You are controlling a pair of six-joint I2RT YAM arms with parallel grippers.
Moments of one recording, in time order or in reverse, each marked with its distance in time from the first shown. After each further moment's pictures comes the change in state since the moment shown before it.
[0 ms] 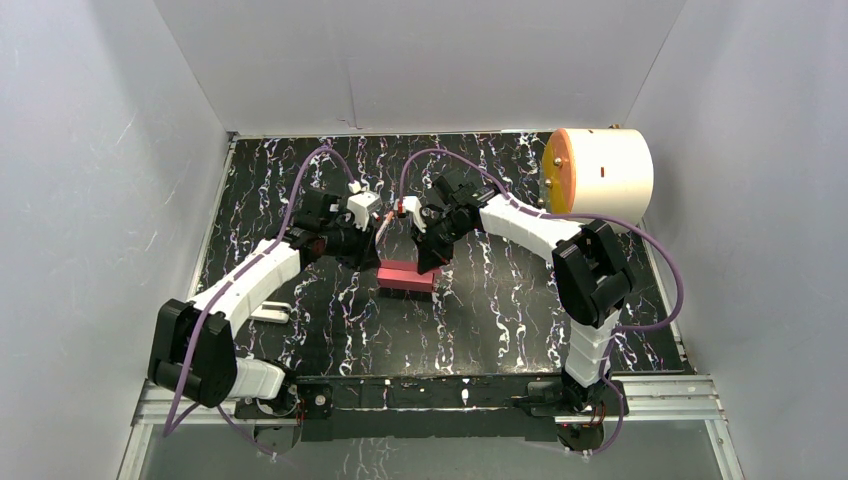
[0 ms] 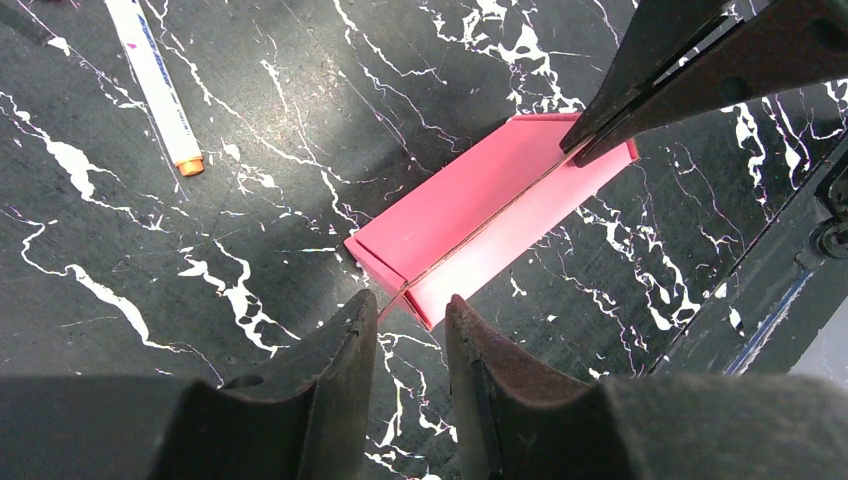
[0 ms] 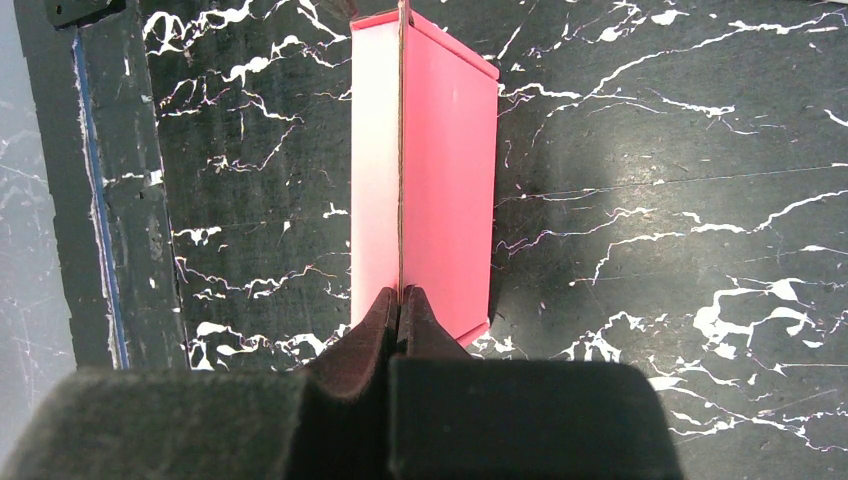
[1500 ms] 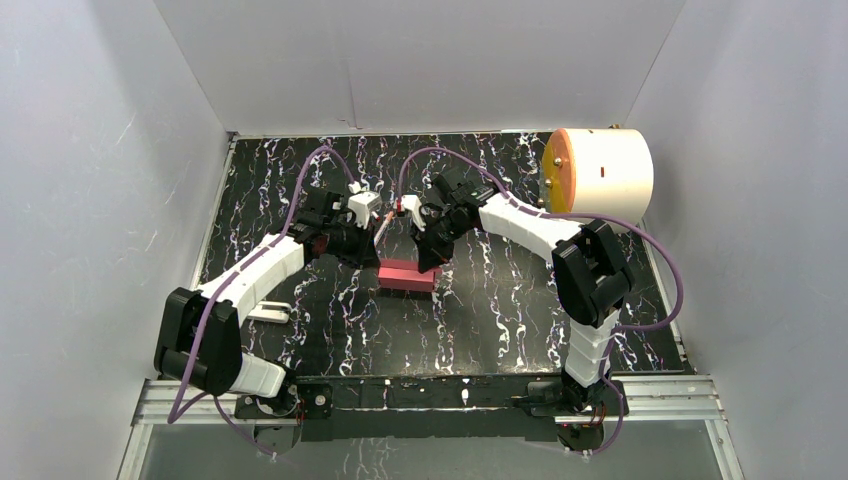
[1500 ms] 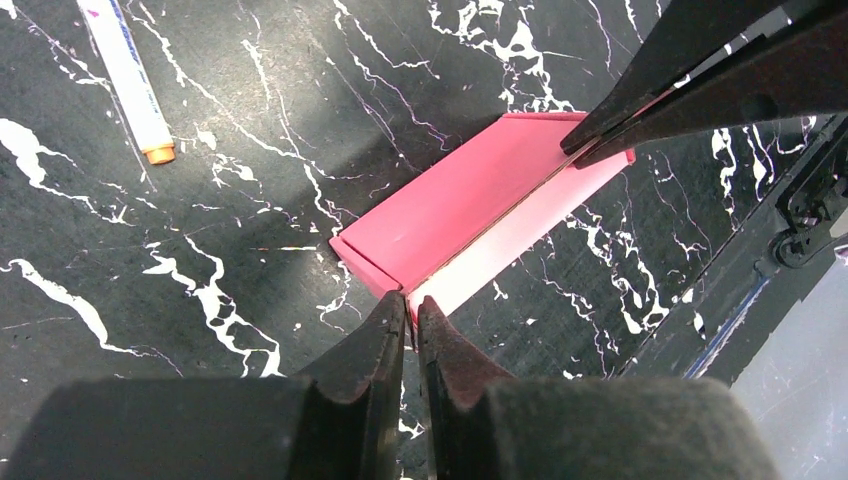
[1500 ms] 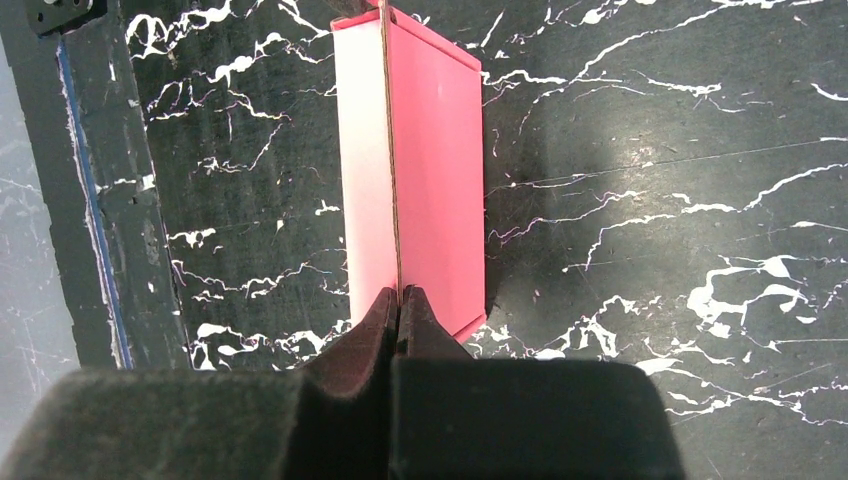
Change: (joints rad) left arm 0.006 0.062 0.019 -0.009 0.040 -0.052; right arm 0.006 0.004 0.017 -0.015 0.037 0.031
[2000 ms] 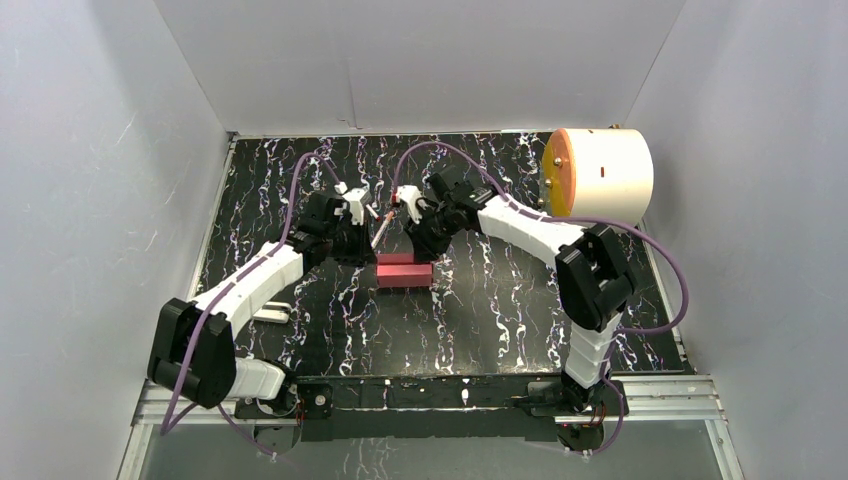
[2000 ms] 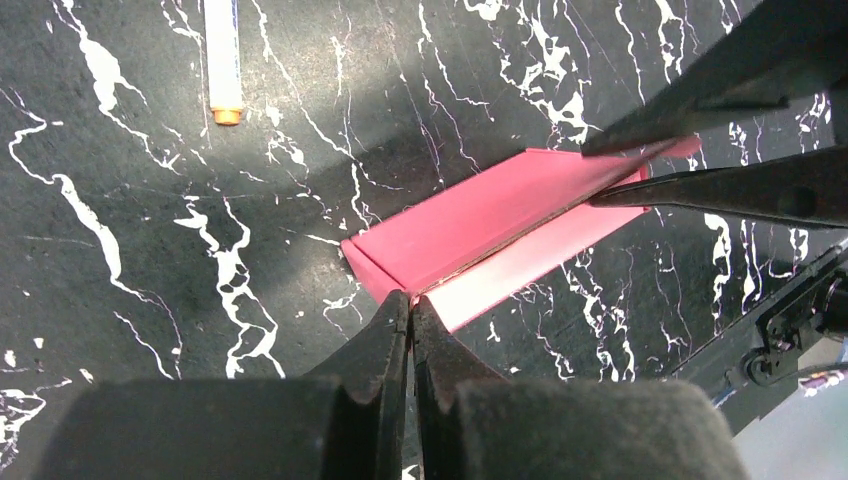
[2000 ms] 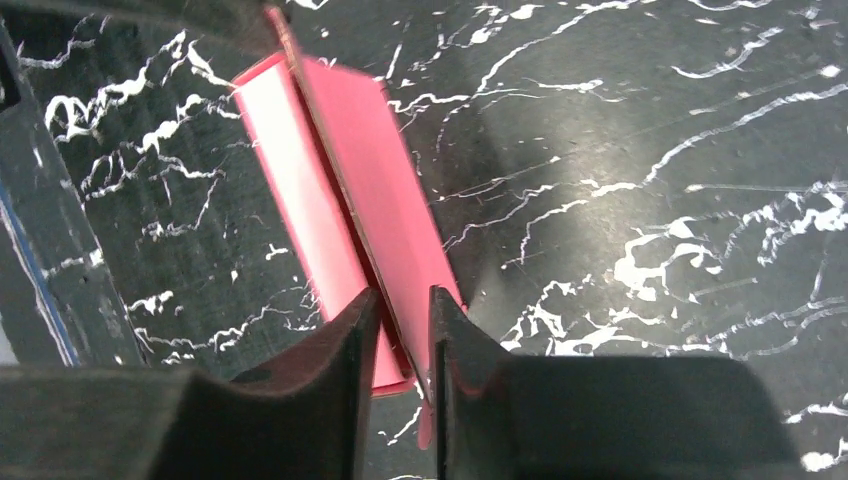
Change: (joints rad) left arm -0.029 -0.046 -0.031 0.047 -0.197 -0.257; right arm 0.026 -0.016 0.008 0.084 0.162 0.158
